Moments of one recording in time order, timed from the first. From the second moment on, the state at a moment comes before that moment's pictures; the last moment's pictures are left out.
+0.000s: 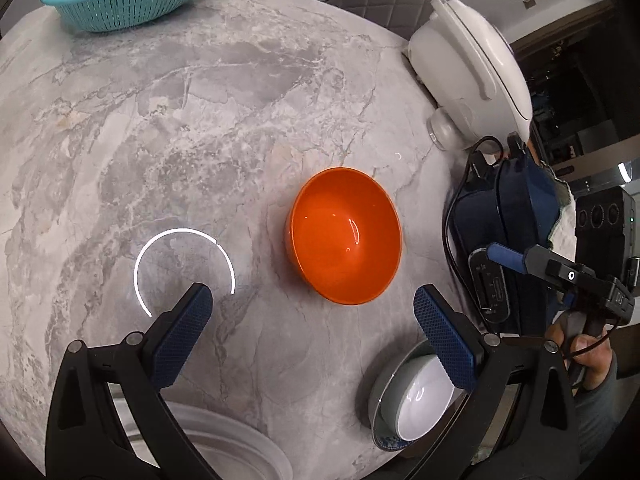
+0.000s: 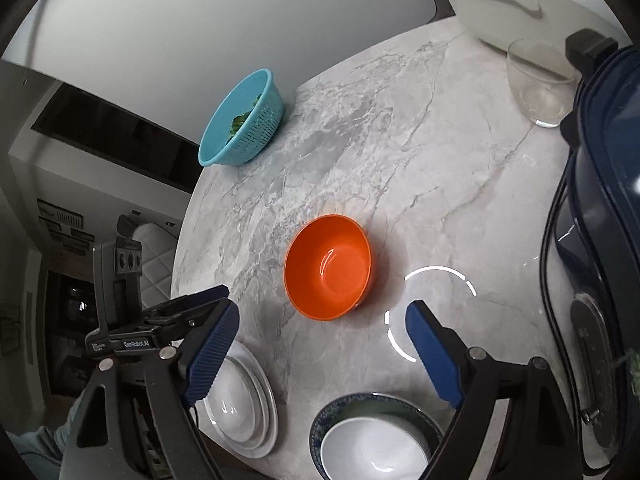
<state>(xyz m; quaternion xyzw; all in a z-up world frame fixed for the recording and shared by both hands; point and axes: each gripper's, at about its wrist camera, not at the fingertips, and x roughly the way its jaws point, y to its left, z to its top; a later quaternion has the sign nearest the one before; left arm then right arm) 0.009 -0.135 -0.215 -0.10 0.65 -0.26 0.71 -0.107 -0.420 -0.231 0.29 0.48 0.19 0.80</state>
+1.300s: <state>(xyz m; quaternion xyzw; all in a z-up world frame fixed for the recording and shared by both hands) 0.060 -0.181 -0.313 -0.11 0.70 -0.28 0.65 -0.023 -0.412 -0.349 0.38 0.58 0.22 0.69</state>
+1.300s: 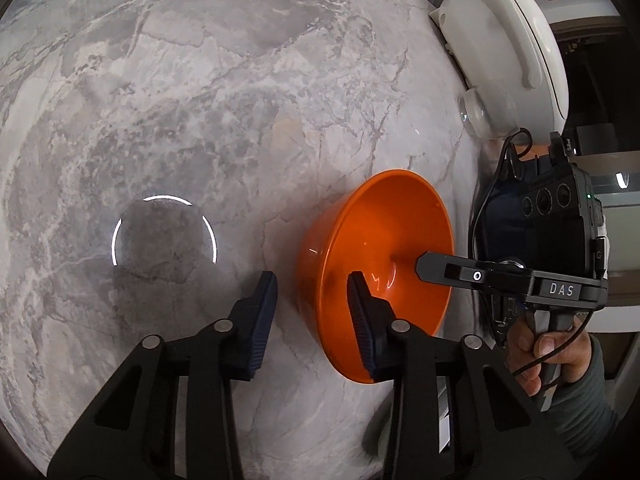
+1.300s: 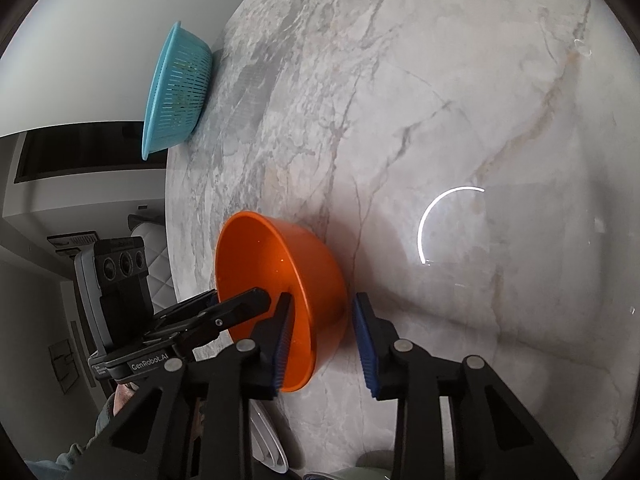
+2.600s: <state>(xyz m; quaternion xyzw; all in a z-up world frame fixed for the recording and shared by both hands) -0.013 -0.177 -0.231 -0.11 0.68 -0.33 0.65 -0.087 -0.412 -0.288 0.36 0.55 0.21 0.72</state>
